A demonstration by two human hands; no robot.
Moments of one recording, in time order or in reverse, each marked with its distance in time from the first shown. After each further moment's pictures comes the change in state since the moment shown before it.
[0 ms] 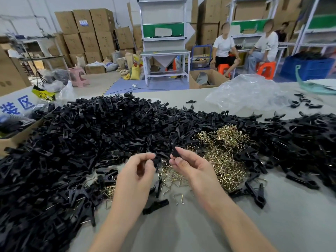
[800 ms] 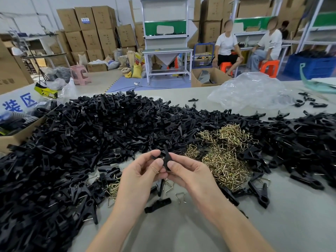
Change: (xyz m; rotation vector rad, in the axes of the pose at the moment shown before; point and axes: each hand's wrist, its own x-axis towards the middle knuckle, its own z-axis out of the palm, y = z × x) left_hand 0.001 0.012 0.003 -0.561 -0.124 -0.231; right_hand -0.008 0.004 0.003 -0.013 -0.184 0.062
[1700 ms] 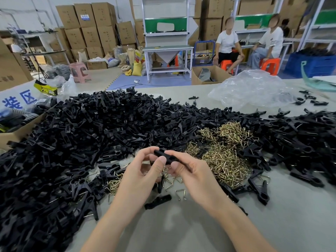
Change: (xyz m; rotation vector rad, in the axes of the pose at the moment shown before) left_hand 0.003 -0.007 -0.012 0.319 -0.092 0.094; right_hand -0.005 -0.004 -0.004 -0.523 -0.025 -0.225
